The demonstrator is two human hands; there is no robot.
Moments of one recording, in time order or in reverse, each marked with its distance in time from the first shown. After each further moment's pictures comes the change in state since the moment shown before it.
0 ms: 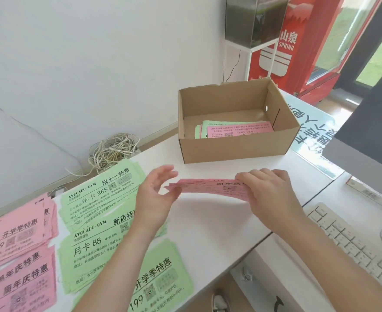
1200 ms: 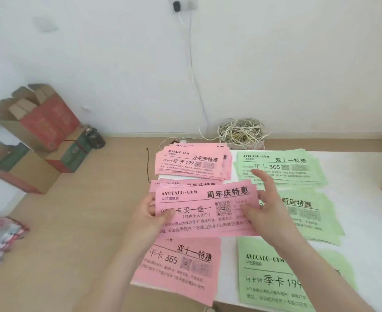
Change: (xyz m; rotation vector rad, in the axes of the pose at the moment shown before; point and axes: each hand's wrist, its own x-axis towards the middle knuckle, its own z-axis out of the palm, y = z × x) left_hand -0.208 -0.033 -0.314 -0.032 0.613 -0.514; right_hand -0.001 -0.349 0.024 1.112 -0.727 0.116
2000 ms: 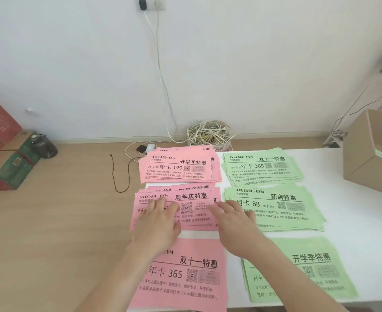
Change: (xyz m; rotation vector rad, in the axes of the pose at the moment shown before) left_hand 0.080 -0.045 0.001 1.200 -0.188 0.550; right_hand 0.011 0.016 0.078 -1.140 -0.176 -0.030
